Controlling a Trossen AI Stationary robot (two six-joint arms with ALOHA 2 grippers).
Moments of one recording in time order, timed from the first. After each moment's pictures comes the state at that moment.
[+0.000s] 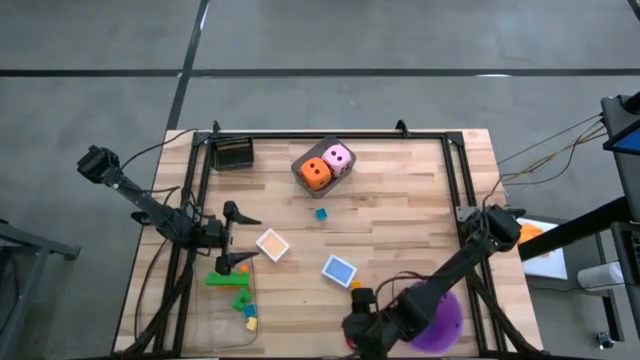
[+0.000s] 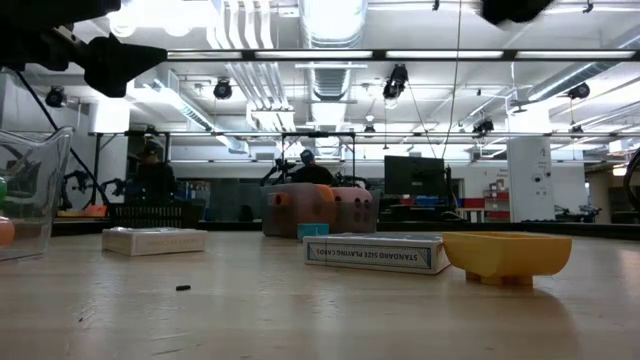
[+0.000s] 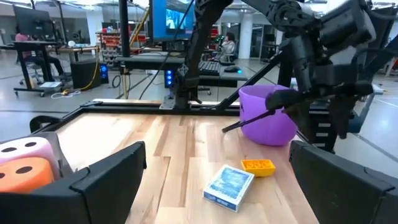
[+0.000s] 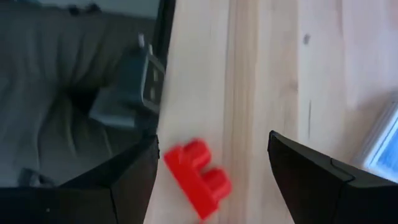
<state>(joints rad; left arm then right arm) -0.61 0.66 0.11 0.55 -0.59 -0.03 0.72 1.99 1.56 -0.58 0.21 0.61</state>
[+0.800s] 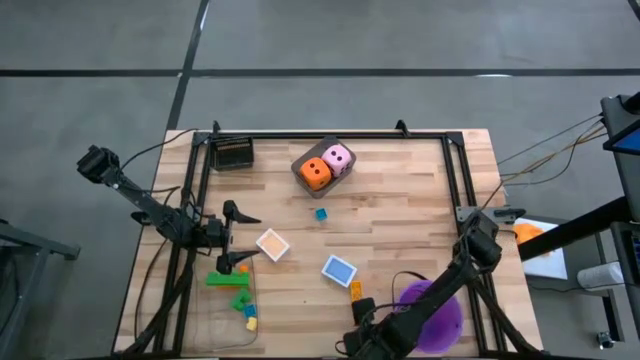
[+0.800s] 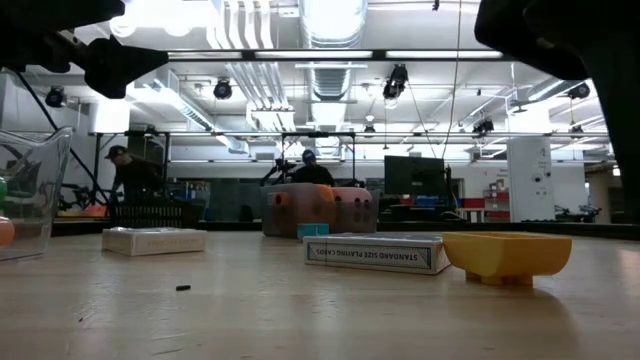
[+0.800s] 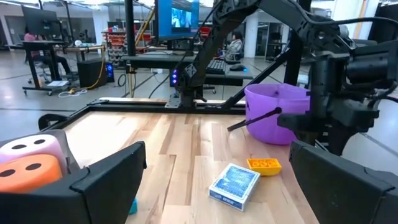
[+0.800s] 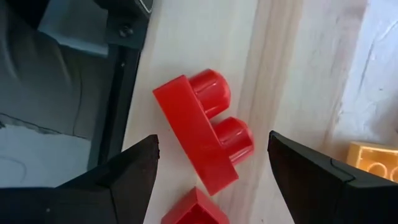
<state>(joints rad) -0.61 0.66 0.11 0.55 -0.61 -0.03 0.76 2.22 1.77 -0.87 0.16 0.54</state>
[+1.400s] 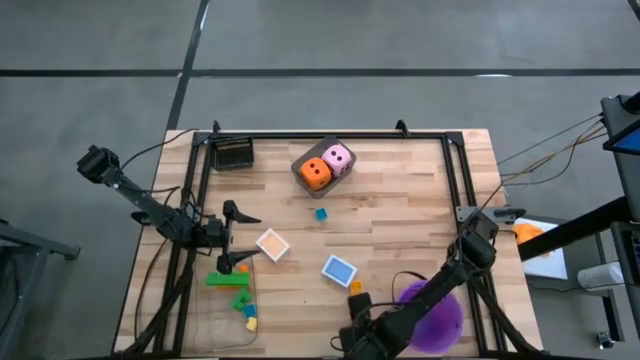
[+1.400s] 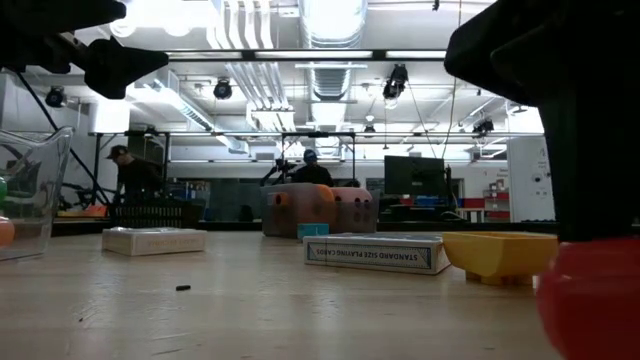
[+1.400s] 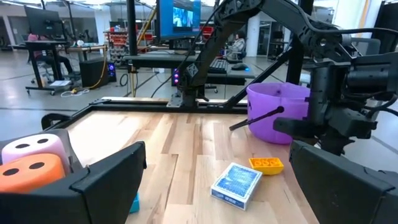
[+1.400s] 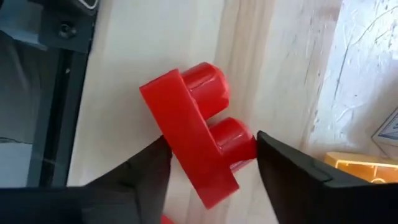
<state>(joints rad) -0.61 0.66 0.11 0.54 -0.62 -0.03 0.73 2.26 1.77 -0.88 0.22 0.52</state>
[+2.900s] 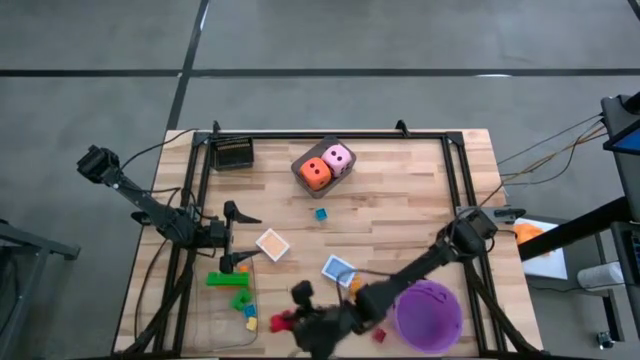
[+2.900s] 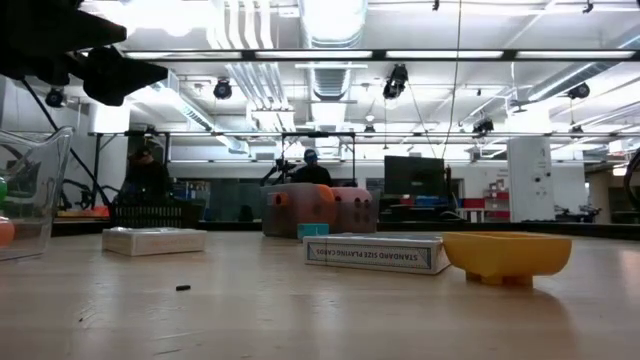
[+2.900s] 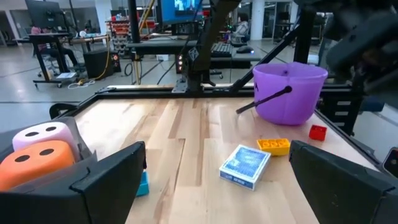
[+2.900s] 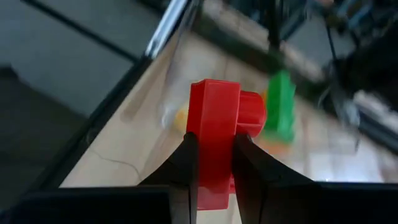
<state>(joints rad) -0.61 0.66 0.11 0.46 -0.63 -0.03 0.56 2.26 1.90 -0.23 0.40 -0.16</state>
